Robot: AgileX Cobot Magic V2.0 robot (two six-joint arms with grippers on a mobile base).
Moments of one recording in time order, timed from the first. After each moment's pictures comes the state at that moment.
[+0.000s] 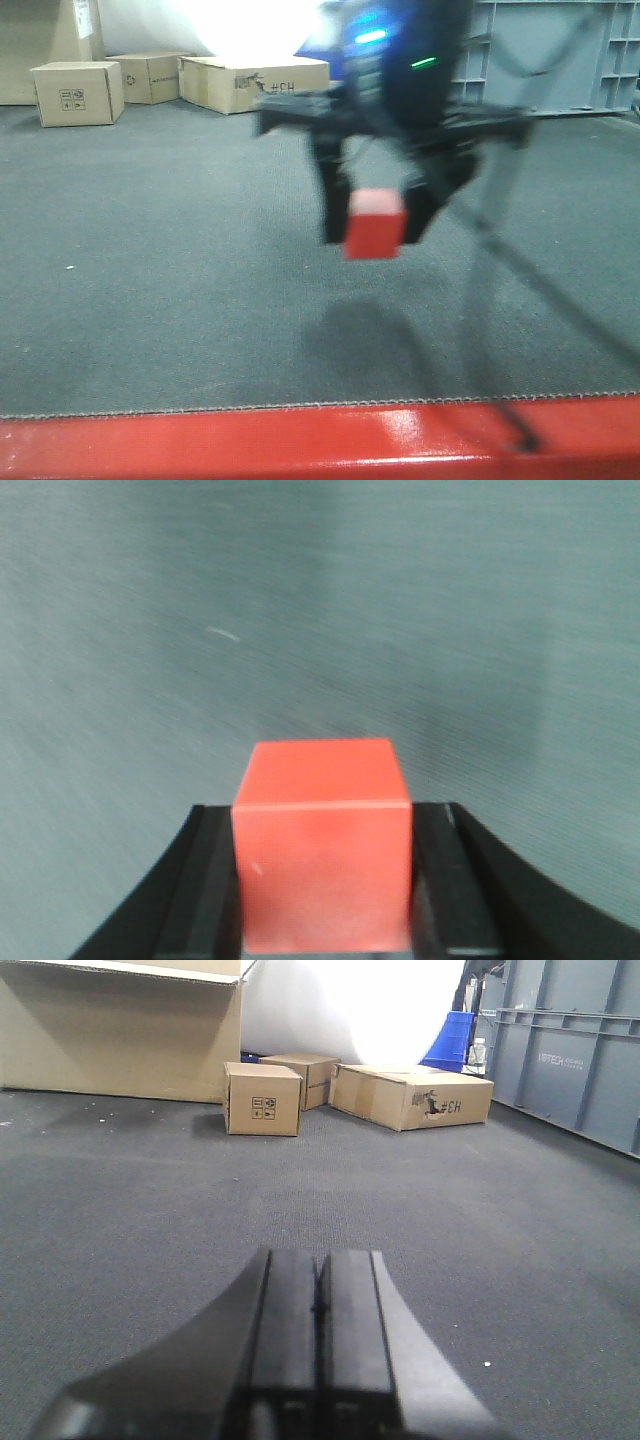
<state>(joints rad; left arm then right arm) -0.03 -0.01 0.03 -0.10 -0.04 0.05 0.67 1.85 -1.47 -0.02 0.98 0.64</state>
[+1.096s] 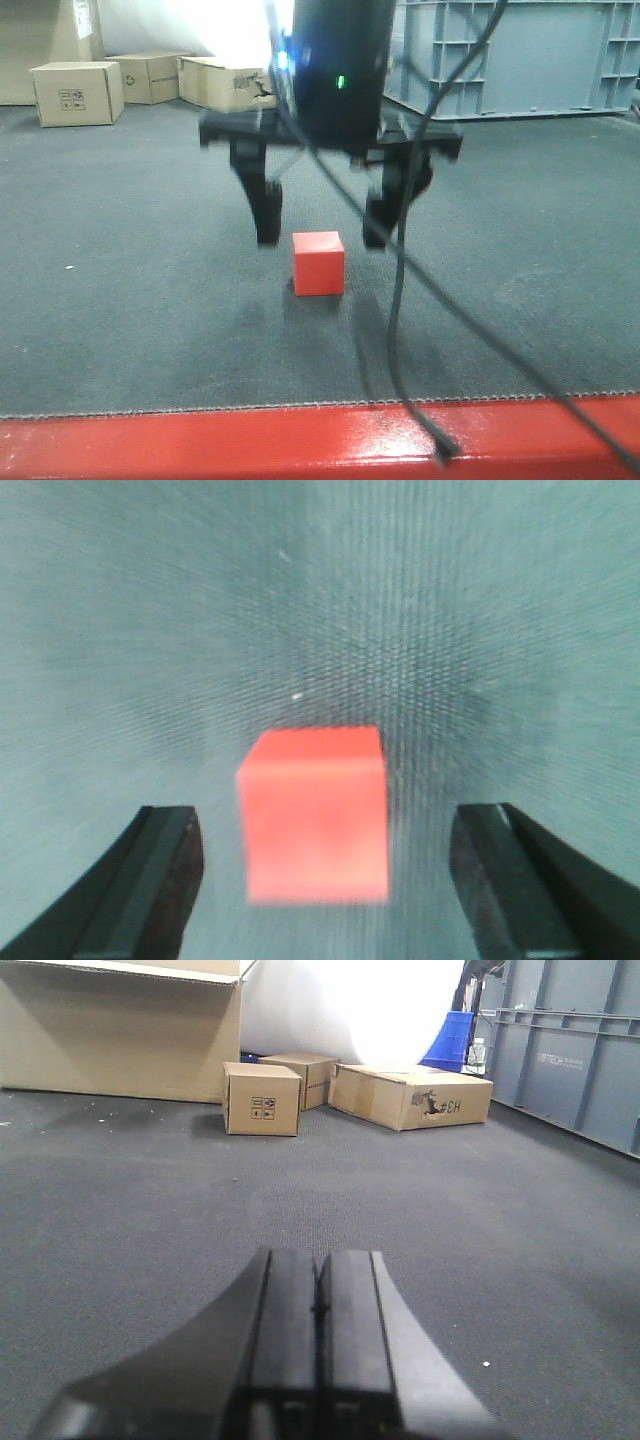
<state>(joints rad) -0.03 -0.01 0.03 -0.10 -0.04 0.05 0.69 1.93 -1.61 -0.03 1.03 0.72</state>
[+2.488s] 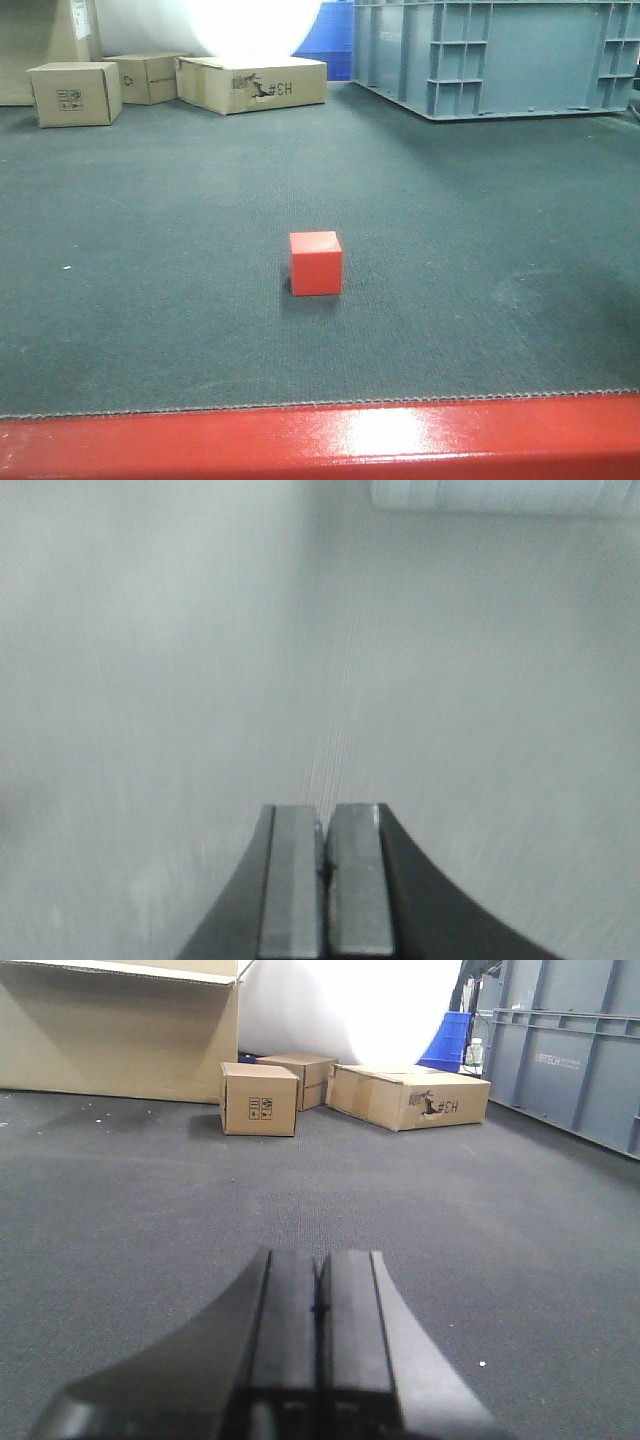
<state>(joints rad) -0.03 -0.01 0.03 -0.10 -0.04 0.05 0.14 0.62 -0.31 0.09 0.02 -0.06</state>
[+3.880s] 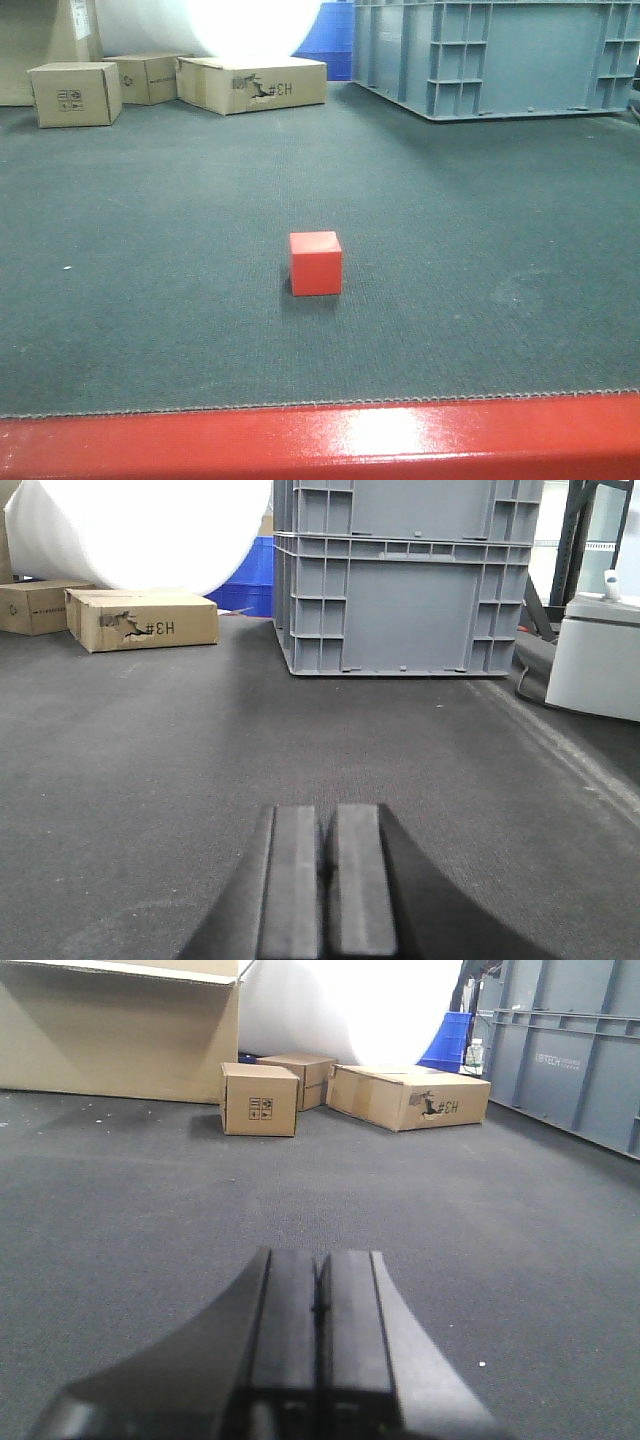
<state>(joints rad) -0.03 -0.01 0.03 -0.10 -0.04 0.05 0.02 -0.01 0.03 0.10 -0.04 -0.07</state>
